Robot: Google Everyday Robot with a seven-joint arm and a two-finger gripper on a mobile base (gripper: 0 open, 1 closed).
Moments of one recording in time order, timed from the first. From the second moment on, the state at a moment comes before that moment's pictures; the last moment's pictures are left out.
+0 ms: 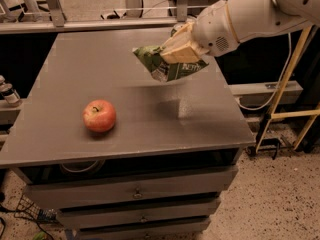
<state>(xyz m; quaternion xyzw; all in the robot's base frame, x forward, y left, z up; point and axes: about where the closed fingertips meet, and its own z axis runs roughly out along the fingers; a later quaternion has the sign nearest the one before) 0.565 -0.020 0.974 -0.63 0.62 0.22 0.42</state>
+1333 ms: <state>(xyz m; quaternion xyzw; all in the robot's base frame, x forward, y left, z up) 0.535 0.074 0.912 -0.66 0.54 0.36 0.37</state>
